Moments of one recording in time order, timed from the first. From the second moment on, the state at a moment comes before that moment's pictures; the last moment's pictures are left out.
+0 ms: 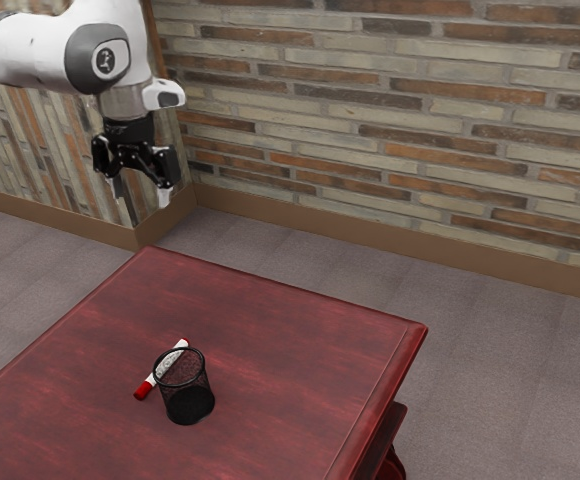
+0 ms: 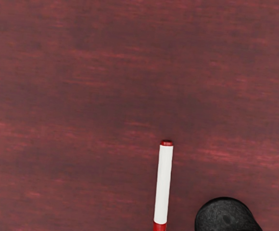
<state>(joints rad) -0.09 0.14 0.19 -1.59 0.02 1.62 0.00</state>
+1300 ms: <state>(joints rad) -0.09 0.14 0.15 -2.30 0.02 2.40 0.11</state>
